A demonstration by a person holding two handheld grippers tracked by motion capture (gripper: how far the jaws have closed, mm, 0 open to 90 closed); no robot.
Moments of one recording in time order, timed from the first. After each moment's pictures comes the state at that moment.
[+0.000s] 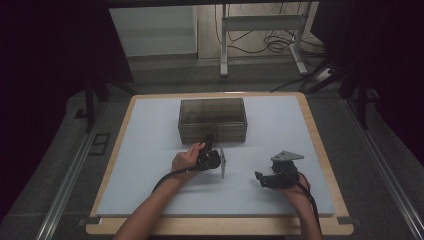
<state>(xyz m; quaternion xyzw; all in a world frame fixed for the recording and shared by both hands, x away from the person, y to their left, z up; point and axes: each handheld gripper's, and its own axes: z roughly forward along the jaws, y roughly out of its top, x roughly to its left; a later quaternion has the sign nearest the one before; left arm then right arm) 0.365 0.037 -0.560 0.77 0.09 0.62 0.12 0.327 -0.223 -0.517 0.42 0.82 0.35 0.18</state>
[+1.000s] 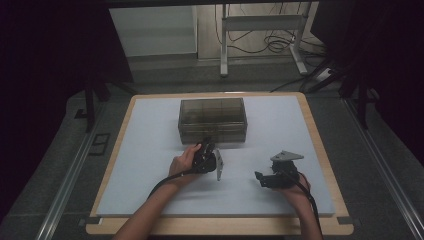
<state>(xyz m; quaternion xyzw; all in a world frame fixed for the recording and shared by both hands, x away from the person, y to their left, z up) 0.347 0.047 -0.546 0.80 0.12 0.56 0.18 0.327 -0.222 -0.517 0.42 0.82 0.34 0.18</state>
